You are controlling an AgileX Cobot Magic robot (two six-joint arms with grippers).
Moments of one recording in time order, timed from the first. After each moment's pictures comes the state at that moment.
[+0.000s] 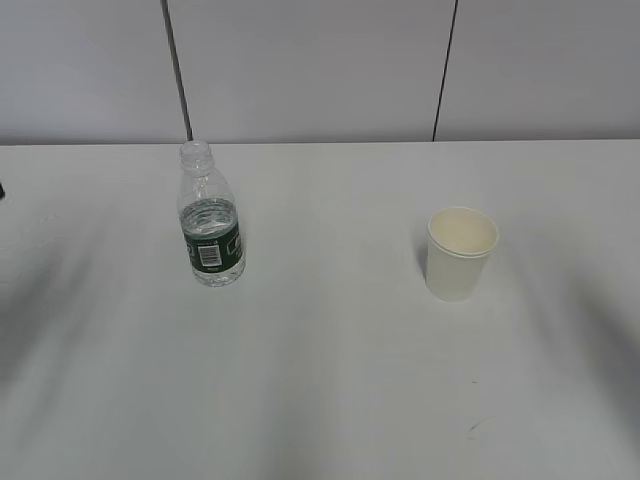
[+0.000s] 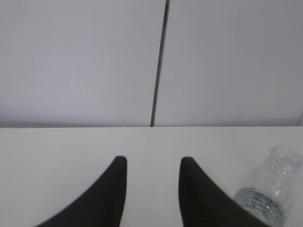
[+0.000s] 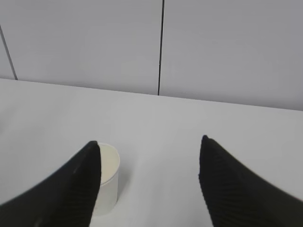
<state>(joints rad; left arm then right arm) -0.12 1.12 -0.37 0.06 -0.55 -0.10 0.06 0.82 -0.35 -0.09 -0.17 0.01</state>
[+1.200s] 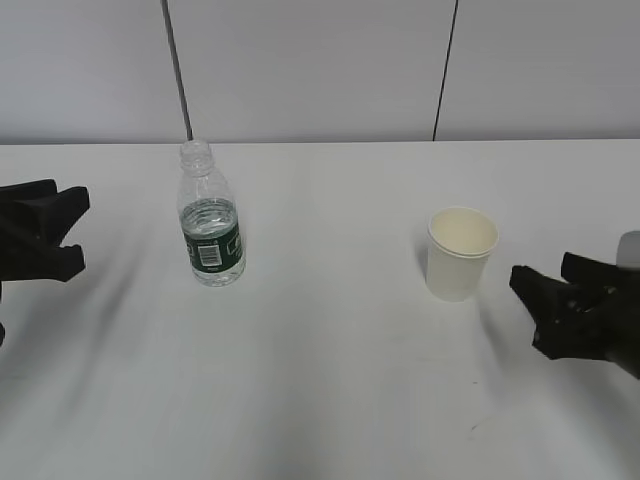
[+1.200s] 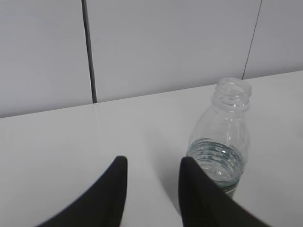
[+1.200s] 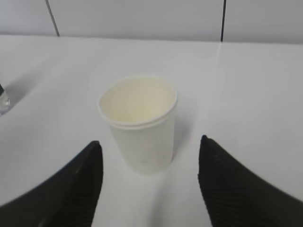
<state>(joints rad) -0.12 1.48 -0.32 0.35 -0.94 -0.17 0.06 1.69 -0.20 -0.22 -1.13 0.09</state>
